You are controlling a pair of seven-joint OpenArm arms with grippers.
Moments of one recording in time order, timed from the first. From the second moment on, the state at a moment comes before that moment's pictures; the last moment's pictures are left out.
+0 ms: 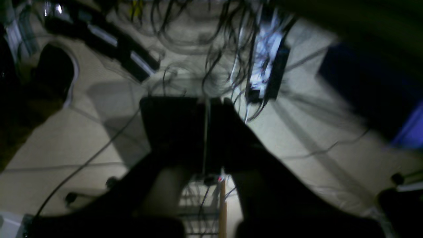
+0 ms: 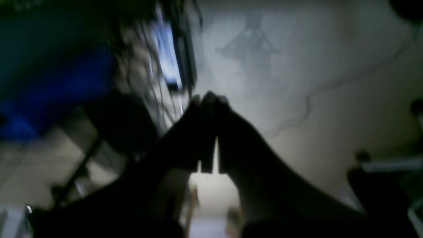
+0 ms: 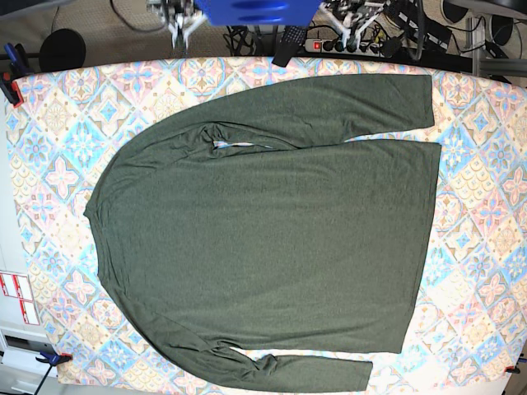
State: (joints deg) left arm 9.5 -3.1 -0.8 6.9 -0.5 0.6 -4.2; right arm -13.1 0.7 5.5 15.9 -0.8 1.4 -5.8
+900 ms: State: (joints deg) left arm 51.6 -14.0 -0.8 76.9 -2.6 0.7 -3.4; right arm -44.4 4.3 14.3 71.9 -0.8 1.2 -8.9
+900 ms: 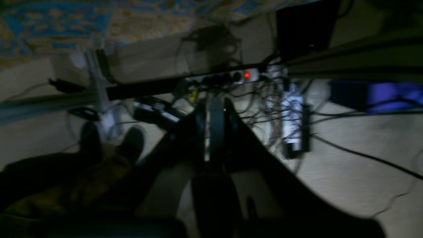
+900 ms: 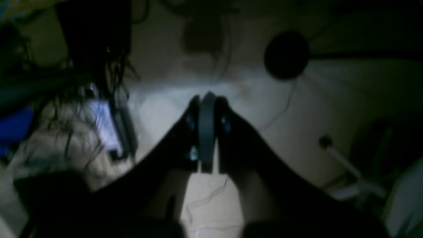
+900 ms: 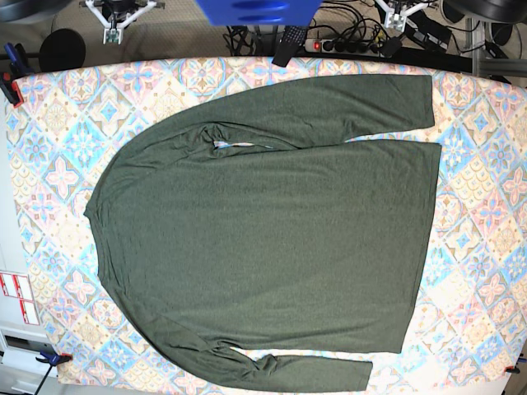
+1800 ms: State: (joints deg) left arm 52.8 -31.9 -4.7 95.7 -34.8 1.8 -3.0; right arm -48.8 3.9 13.9 104.5 -0.8 1.4 -25.2
